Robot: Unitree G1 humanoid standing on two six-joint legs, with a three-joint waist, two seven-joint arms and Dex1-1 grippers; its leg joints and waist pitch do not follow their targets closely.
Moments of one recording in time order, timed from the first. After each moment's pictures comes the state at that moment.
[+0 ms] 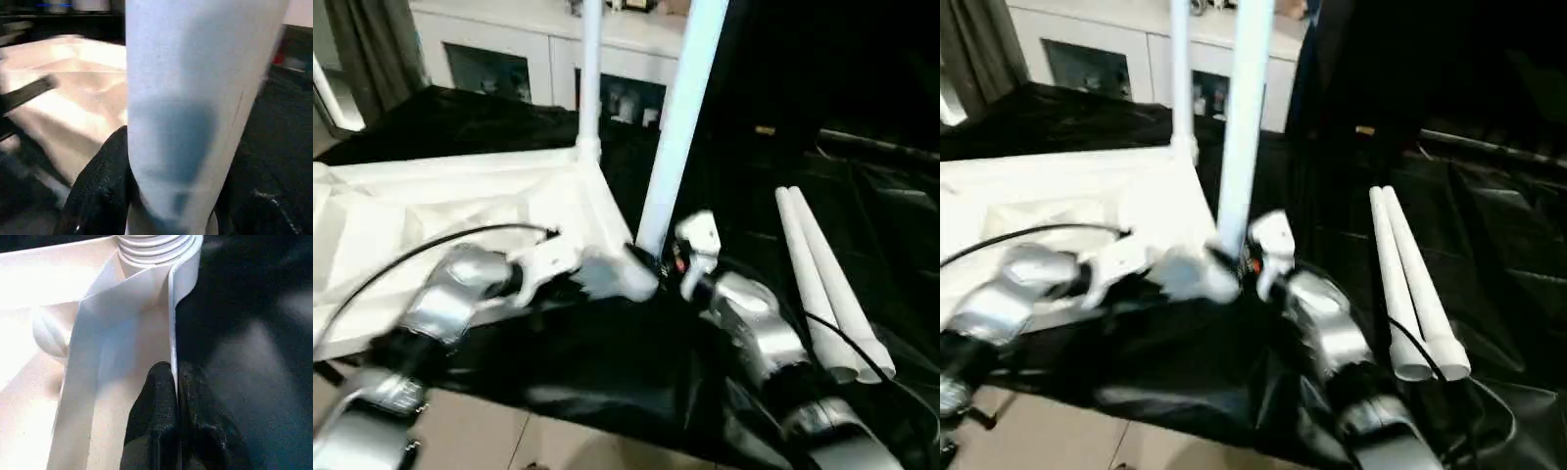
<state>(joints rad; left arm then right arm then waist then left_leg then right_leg) -0.62 0.46 -0.33 0.55 0.11 0.17 -1.01 -0.56 -0.05 0.13 0.75 0.19 -0.13 0.47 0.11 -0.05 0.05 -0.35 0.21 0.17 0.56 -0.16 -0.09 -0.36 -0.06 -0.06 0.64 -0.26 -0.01</state>
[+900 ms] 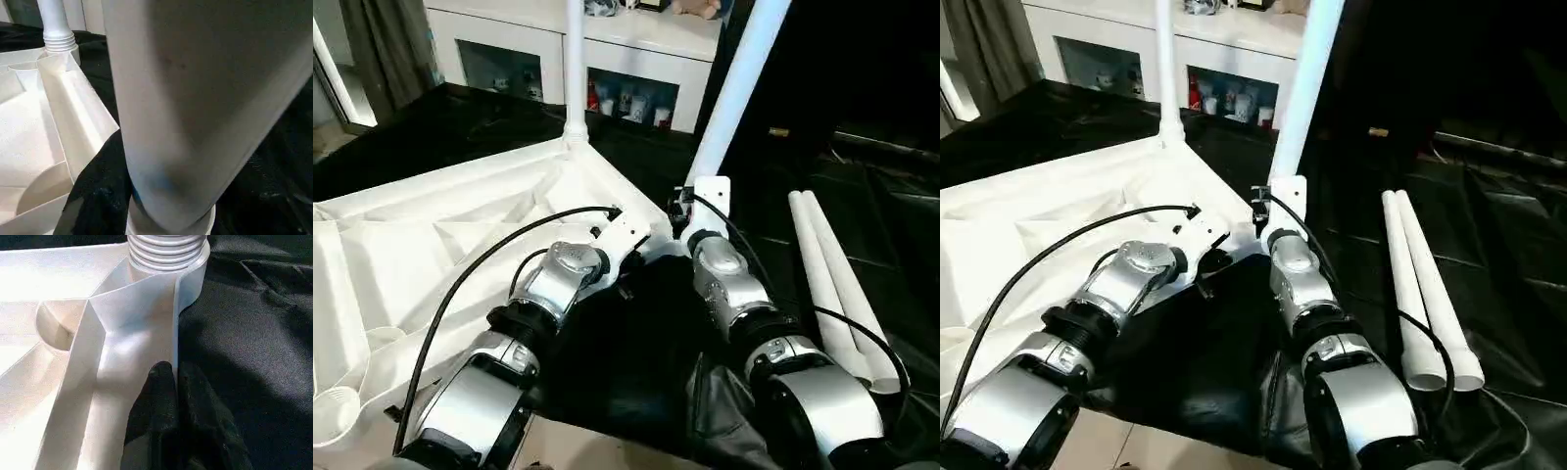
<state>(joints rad) -0.79 0.11 -0.29 0.82 0.14 0.30 -0.57 -0.82 0.04 -0.03 1.09 0.11 -0.11 -0.07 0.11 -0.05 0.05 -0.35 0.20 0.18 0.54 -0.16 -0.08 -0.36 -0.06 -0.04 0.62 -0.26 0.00</state>
